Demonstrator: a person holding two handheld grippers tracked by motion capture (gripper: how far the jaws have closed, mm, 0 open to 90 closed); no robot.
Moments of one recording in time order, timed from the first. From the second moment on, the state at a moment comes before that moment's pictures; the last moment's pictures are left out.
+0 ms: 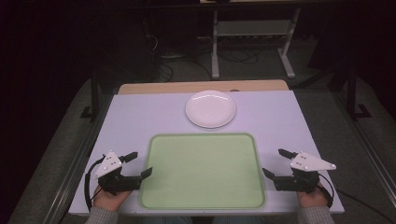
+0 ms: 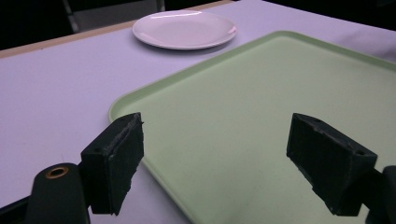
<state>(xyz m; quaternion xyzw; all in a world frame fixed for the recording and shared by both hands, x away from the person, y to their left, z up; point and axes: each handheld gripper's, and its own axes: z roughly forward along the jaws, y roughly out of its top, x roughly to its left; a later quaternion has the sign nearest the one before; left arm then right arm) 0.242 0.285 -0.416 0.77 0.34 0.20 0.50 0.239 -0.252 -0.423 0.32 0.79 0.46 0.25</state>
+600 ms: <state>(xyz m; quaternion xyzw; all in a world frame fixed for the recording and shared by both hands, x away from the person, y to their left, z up) 0.249 0.273 -0.411 0.78 0.34 0.18 0.50 0.238 -0.252 -0.423 0.32 0.79 0.46 0.25</state>
